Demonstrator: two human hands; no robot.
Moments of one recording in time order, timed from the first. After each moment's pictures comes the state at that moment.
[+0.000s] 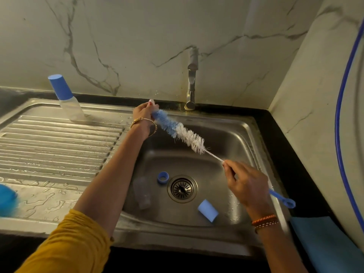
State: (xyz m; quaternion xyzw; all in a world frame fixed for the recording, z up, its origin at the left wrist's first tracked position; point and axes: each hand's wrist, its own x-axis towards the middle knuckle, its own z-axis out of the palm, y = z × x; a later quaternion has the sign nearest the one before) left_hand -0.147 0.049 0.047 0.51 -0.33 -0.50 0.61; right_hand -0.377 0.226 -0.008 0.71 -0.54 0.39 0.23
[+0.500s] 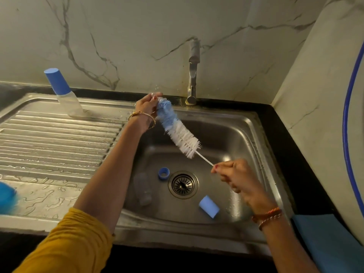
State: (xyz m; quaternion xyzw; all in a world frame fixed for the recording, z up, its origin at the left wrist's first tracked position) left_hand -0.144 0.055 0.063 0.46 -0.36 -0.58 0.57; right_hand -0.357 0.222 0.021 0.49 -0.63 0.38 -0.46
